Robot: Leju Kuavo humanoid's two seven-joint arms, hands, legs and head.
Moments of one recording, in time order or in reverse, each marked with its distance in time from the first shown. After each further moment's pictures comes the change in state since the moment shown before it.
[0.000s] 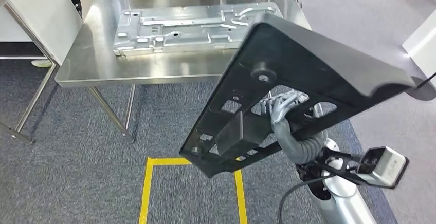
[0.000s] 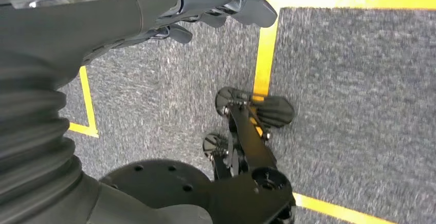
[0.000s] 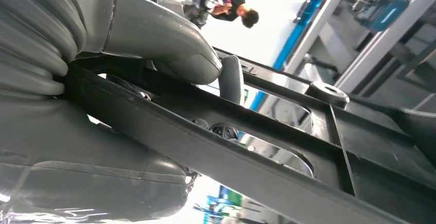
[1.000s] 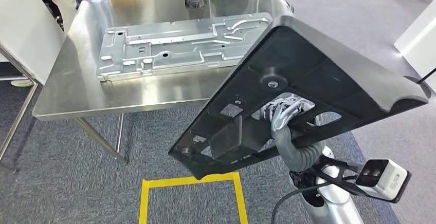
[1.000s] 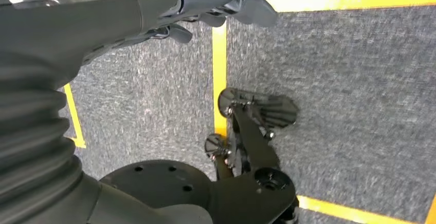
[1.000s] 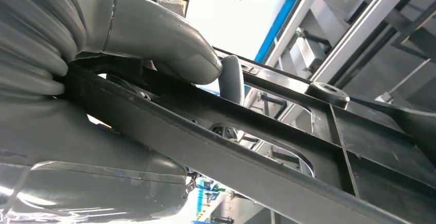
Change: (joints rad) left arm -0.002 0.003 0.016 0.000 -0.025 -0.001 -0.003; right arm 0.047 0.079 -0.015 -0.010 0.029 0.018 -0.036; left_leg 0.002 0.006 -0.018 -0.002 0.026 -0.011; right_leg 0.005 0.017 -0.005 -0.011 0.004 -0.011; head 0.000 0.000
